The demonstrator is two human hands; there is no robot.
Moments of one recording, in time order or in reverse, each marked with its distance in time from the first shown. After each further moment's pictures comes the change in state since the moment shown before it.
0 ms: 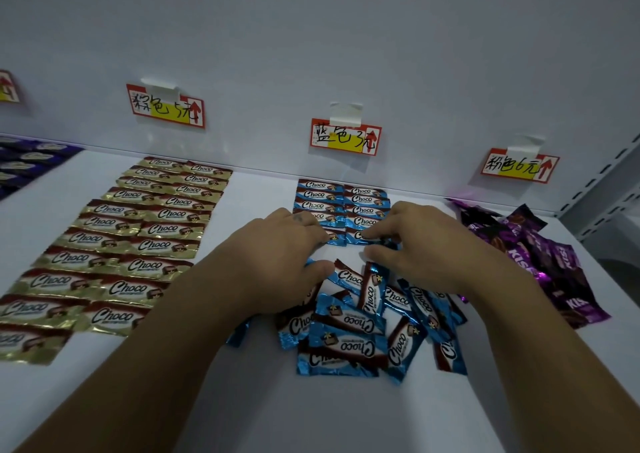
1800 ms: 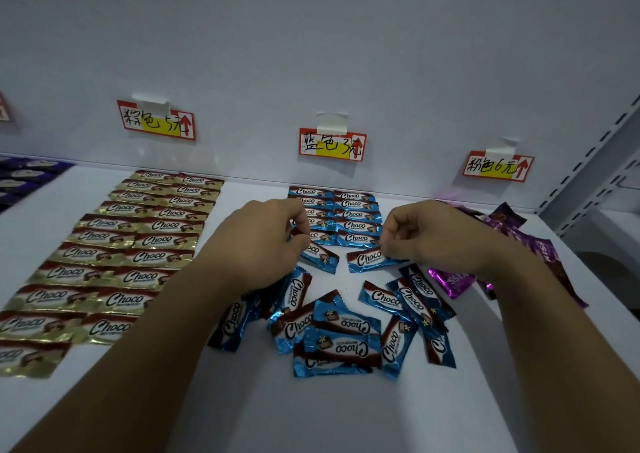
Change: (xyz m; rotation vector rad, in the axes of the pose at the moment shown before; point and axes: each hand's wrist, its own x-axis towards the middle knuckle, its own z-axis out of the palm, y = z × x) left_hand 0.003 -0.009 -0.003 -0.413 0.253 -0.155; right_hand -0.005 0.027 -0.009 0.508 -0.045 0.079
